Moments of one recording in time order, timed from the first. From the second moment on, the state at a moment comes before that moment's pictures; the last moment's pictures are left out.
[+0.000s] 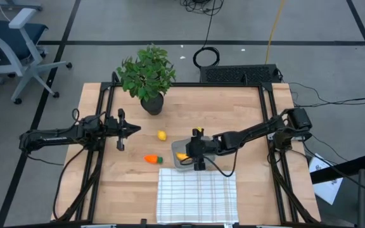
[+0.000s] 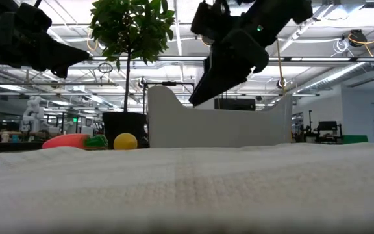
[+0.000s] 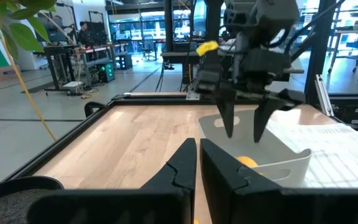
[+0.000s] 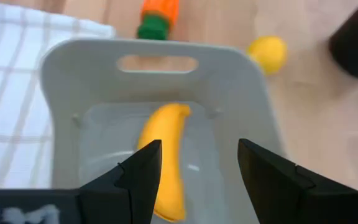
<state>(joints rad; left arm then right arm) 0.14 0.18 0.05 0.13 0.08 0.04 0.20 1.75 1.09 -0.19 0.26 -0.01</state>
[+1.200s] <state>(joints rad) 0.14 0.18 0.05 0.10 0.08 0.05 0.28 1.62 1.09 -0.22 0.21 -0.19</state>
